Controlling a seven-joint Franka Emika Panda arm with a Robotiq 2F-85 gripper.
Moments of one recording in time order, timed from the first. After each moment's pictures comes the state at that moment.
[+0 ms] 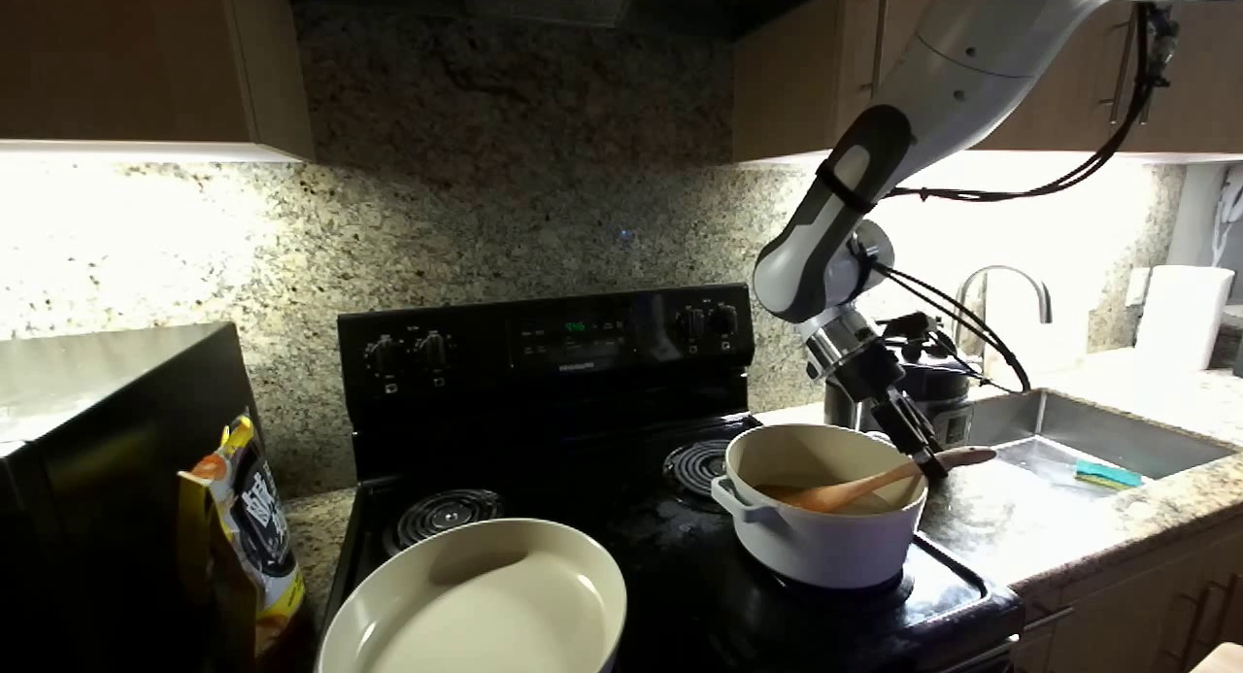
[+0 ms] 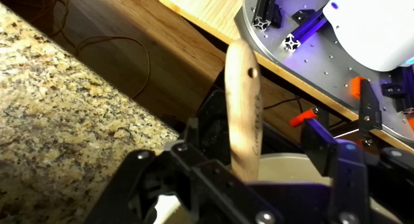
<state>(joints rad) -0.17 0.27 -0.06 -2.18 -0.31 1.73 -0.63</state>
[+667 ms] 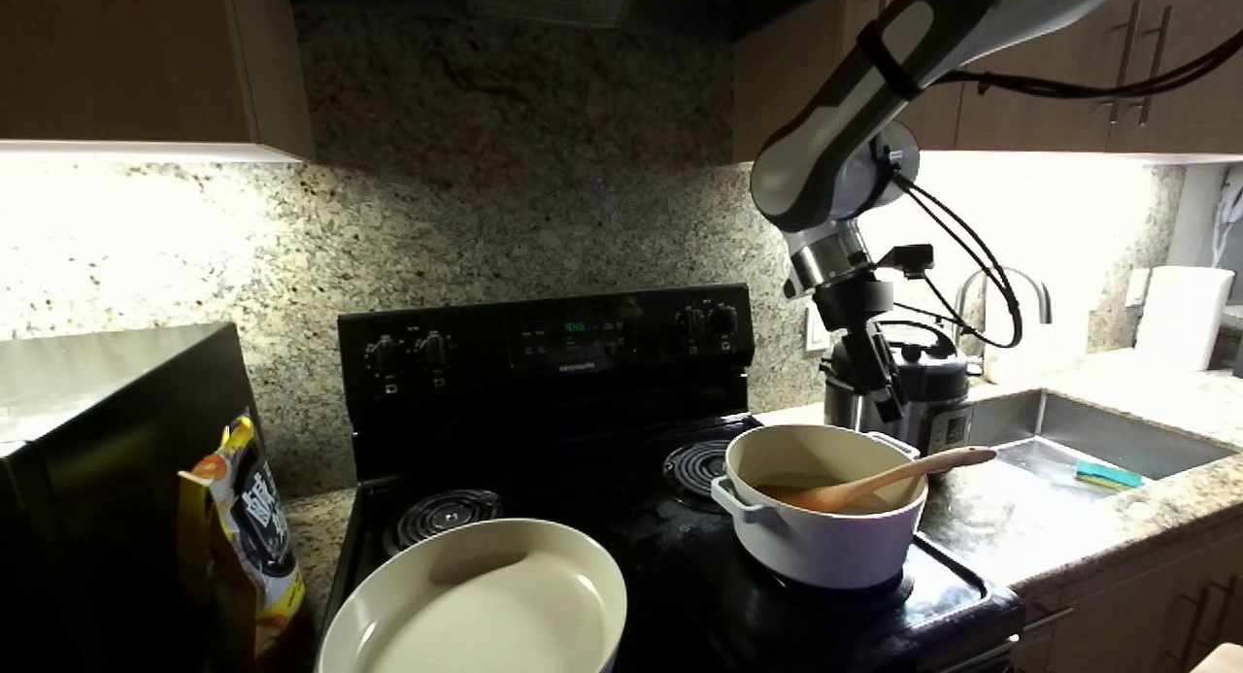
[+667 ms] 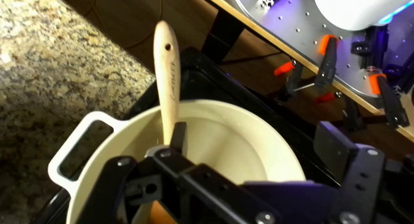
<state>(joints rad) -0.09 -0.07 -0.05 -2.32 -0.19 1.77 -0.63</state>
